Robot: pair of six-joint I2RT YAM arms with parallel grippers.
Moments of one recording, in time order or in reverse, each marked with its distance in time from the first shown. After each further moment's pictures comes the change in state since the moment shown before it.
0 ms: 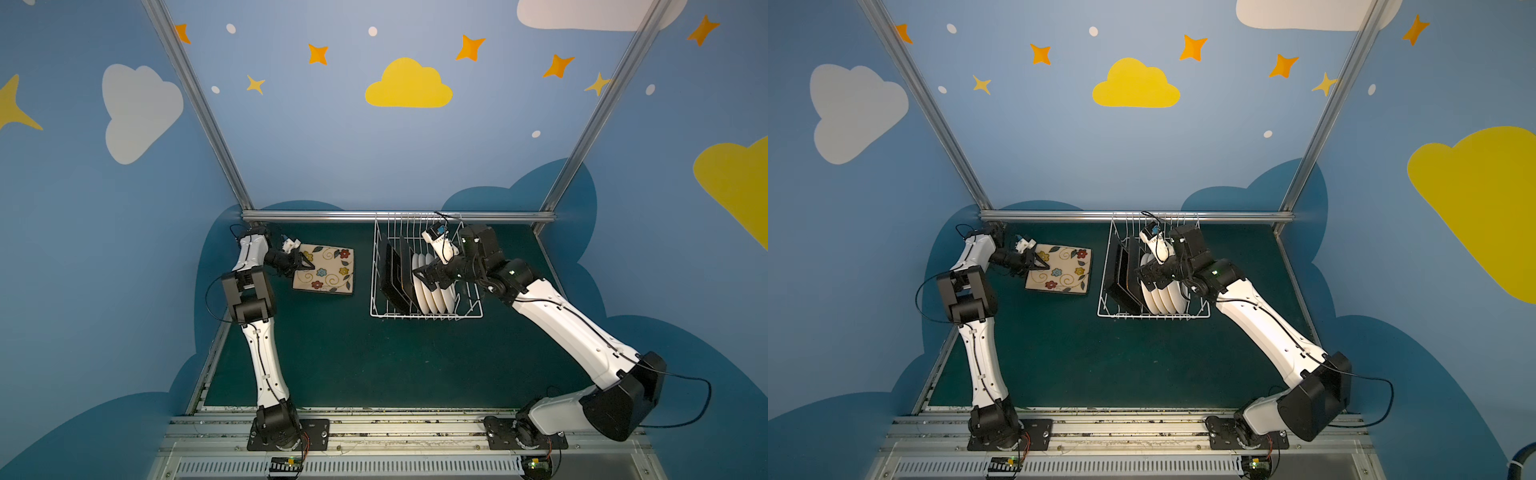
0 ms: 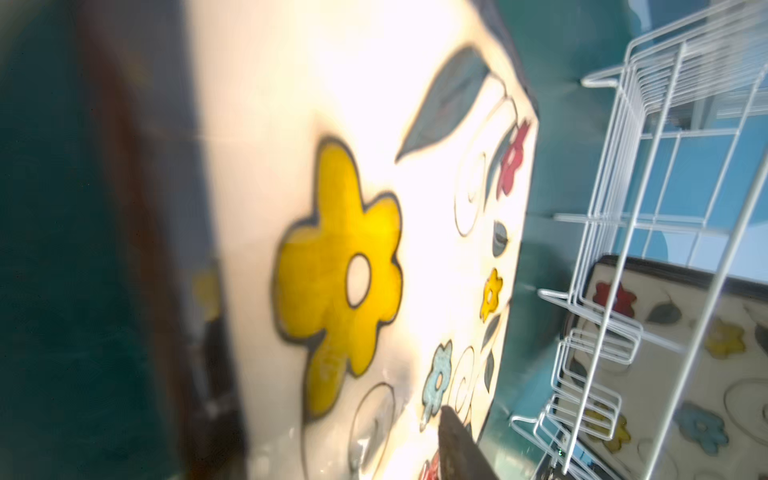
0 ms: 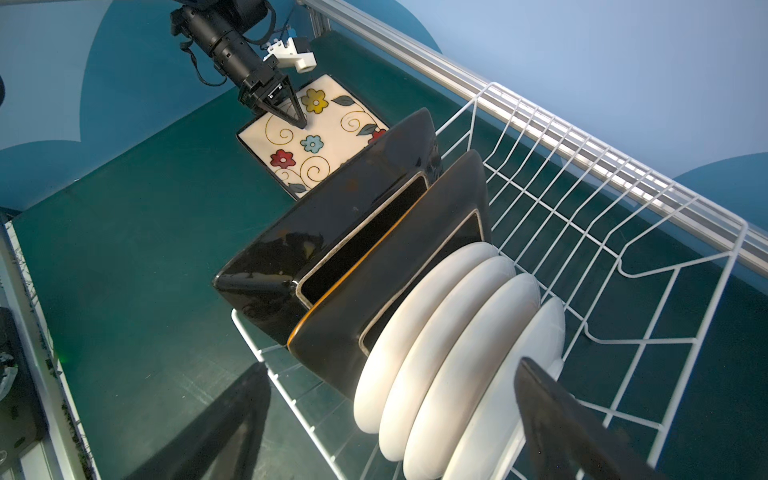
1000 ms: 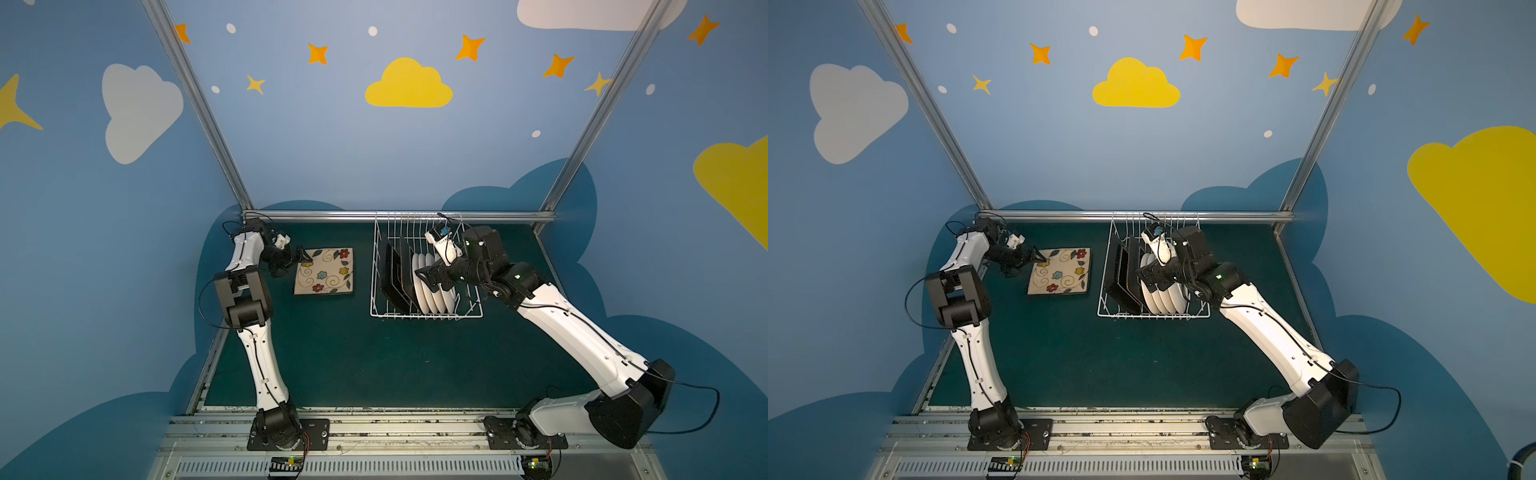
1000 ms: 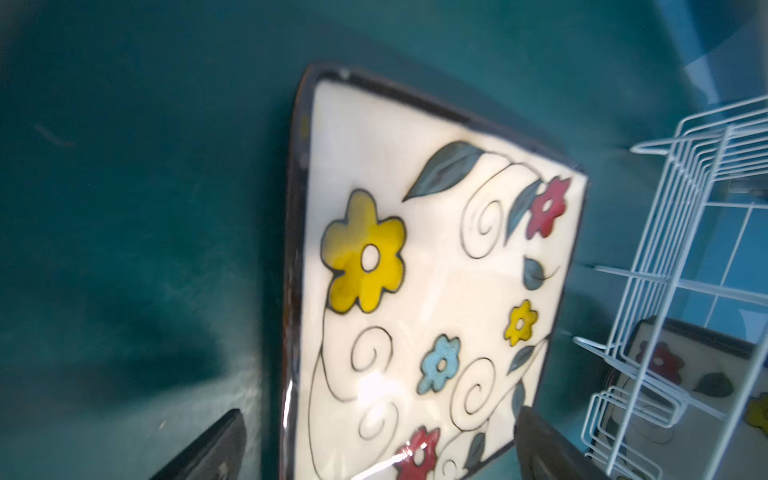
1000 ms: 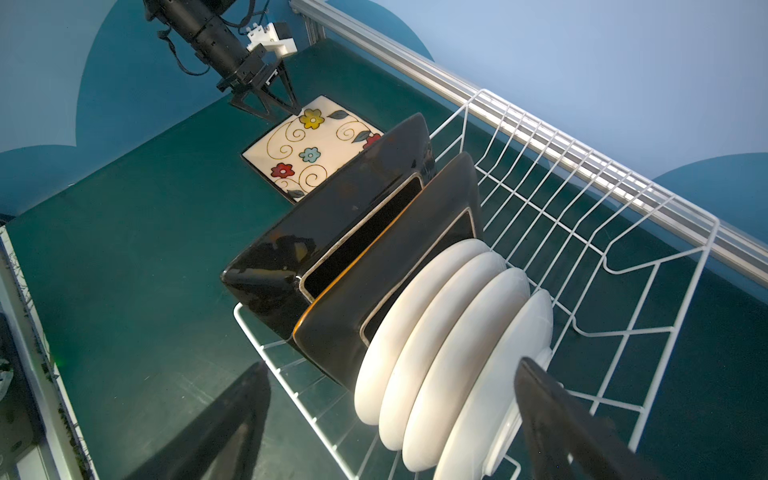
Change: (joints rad) left arm 0.008 -0.186 -0.160 0.149 -0.172 -0.177; right arm 0.015 -0.051 -0.025 0.002 0.036 0.013
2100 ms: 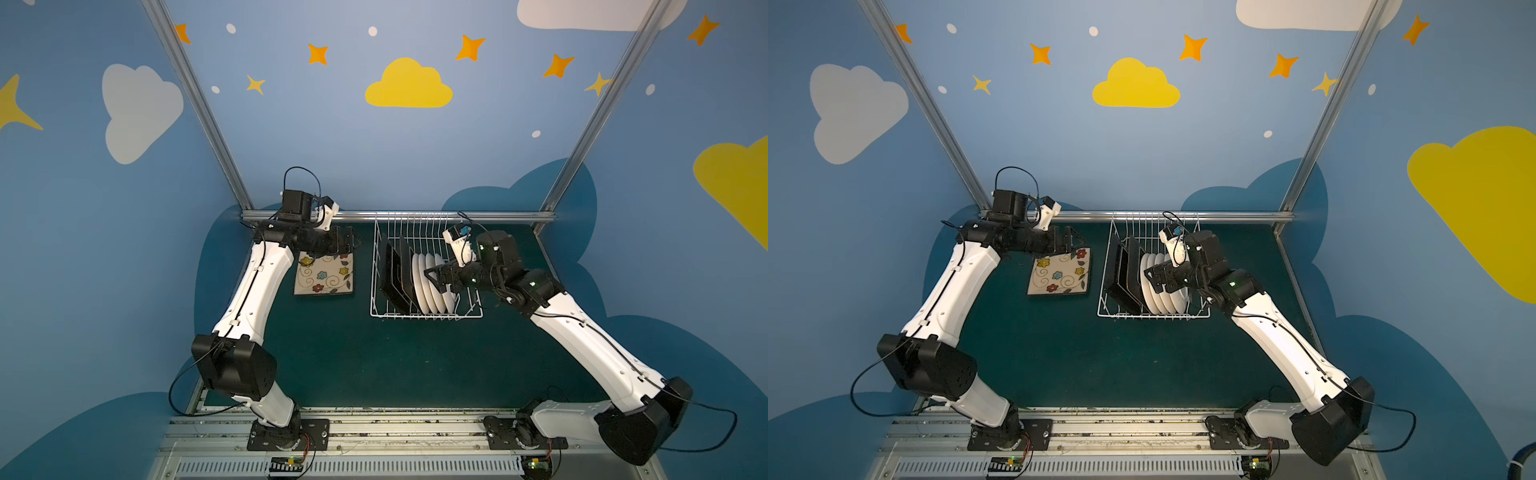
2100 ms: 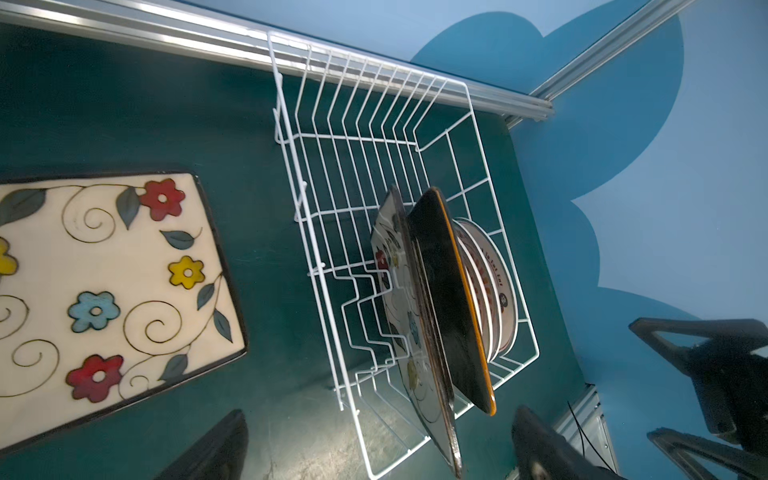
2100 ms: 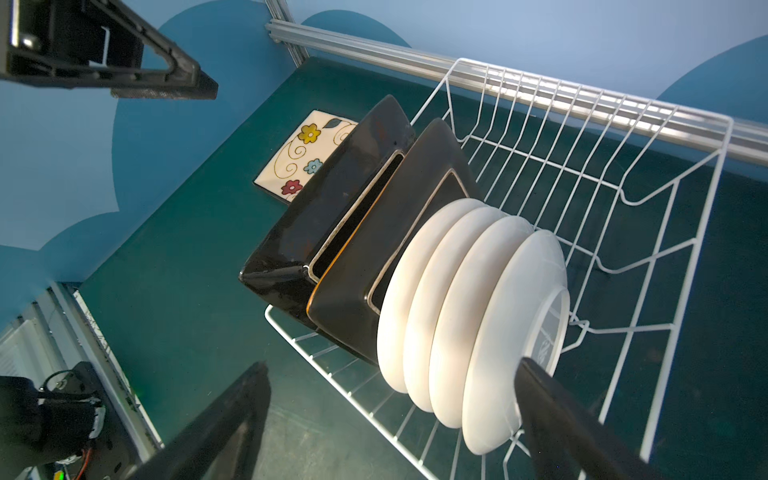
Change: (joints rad) left arm -0.458 -0.758 -0.378 0.143 -0.056 -0.228; right arm -0.056 -0.086 -0.062 -0.031 -0.044 0.224
